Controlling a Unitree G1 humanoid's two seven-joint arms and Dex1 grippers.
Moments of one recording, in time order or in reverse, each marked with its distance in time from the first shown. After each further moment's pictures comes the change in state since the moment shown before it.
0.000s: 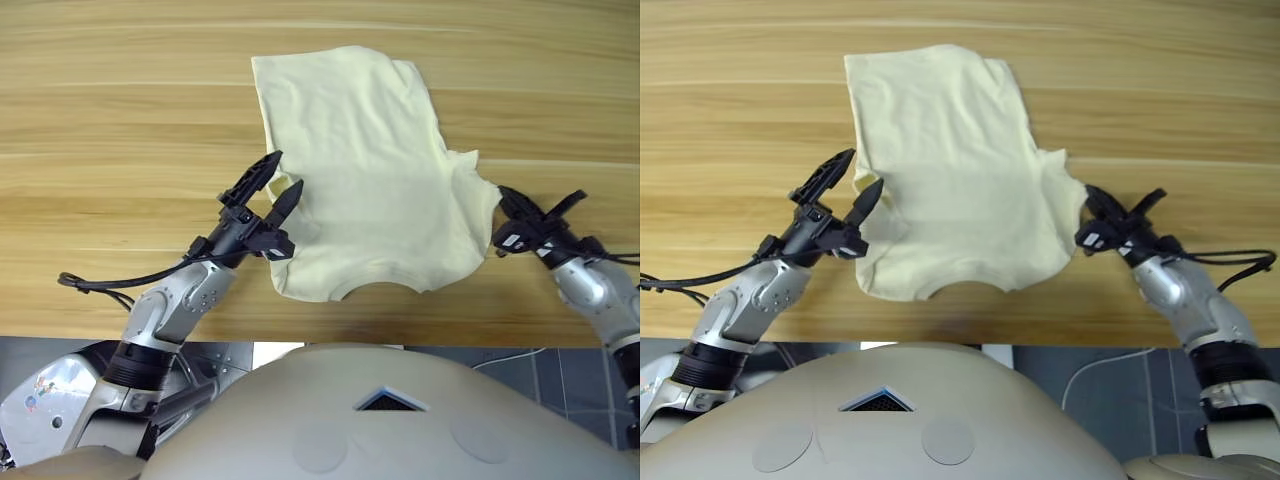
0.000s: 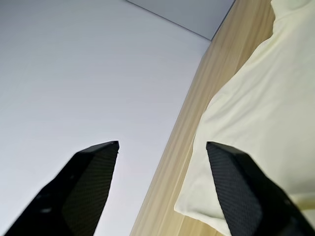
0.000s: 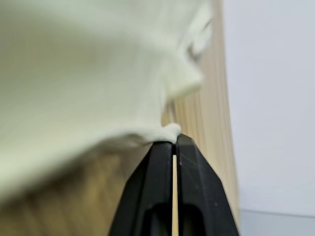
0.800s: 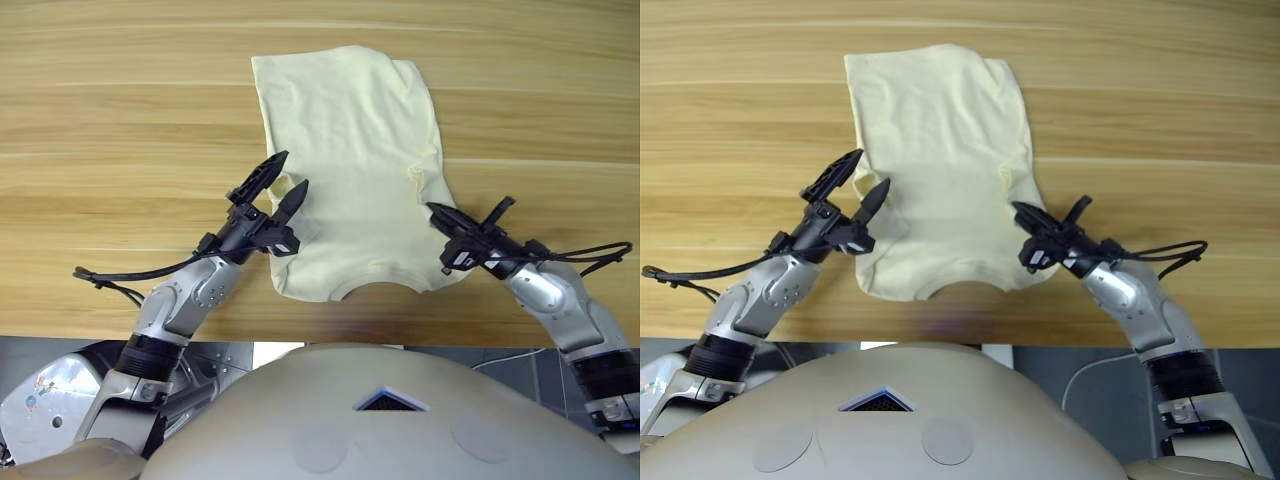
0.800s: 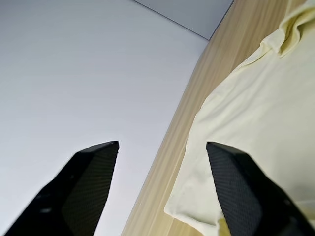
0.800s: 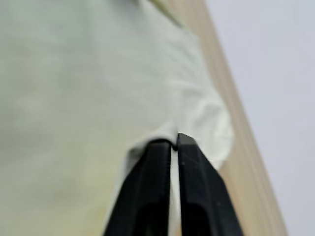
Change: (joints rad) left arm -0.043 -0.039 -0.030 0.076 0.003 -0.016 0.003; right arm 0.015 0.105 0.028 -0.253 0.023 0.028 0.336
